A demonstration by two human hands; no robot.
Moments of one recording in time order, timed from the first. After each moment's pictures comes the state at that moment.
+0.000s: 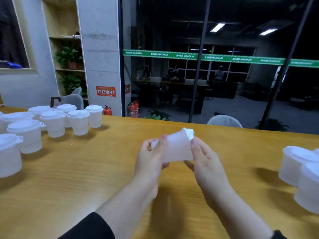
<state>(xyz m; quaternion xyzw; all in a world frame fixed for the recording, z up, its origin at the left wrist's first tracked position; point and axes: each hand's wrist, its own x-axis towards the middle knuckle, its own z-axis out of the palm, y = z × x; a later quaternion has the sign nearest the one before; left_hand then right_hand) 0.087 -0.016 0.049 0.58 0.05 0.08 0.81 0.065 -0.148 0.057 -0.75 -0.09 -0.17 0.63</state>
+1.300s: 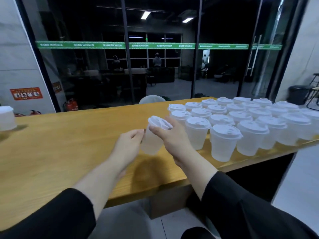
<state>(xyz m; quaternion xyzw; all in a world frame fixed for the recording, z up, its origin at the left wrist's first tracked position) -0.051 -0.177 0.046 0.78 -0.16 -0.03 0.61 -0.101 -0.320 0.060 -0.72 0.04 -0.22 0.66</state>
